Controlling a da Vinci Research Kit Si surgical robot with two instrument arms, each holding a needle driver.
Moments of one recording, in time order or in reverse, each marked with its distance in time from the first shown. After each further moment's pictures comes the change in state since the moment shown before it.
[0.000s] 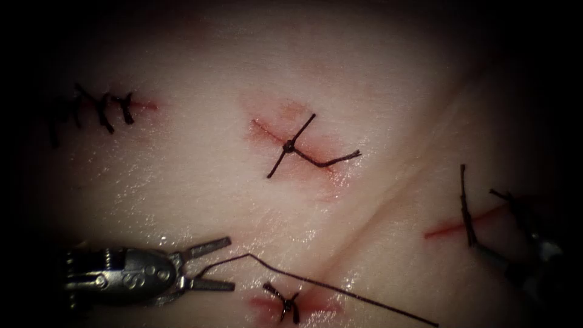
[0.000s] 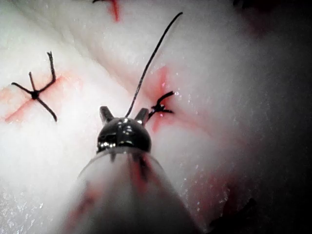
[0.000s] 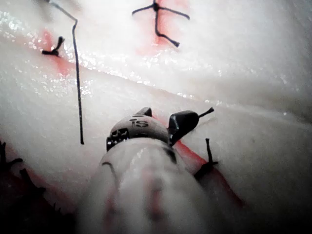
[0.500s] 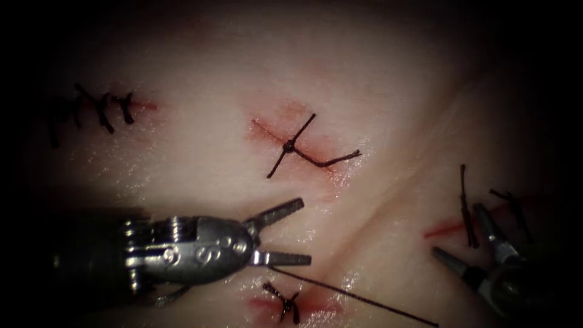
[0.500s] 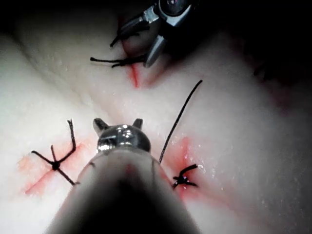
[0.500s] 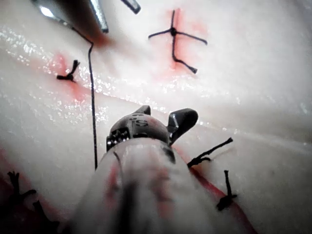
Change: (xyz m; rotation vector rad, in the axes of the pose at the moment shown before) right arm 0.004 -0.003 0.002 0.022 0.034 0.021; left arm 0.007 -0.004 0.005 0.207 -0.094 -0.017
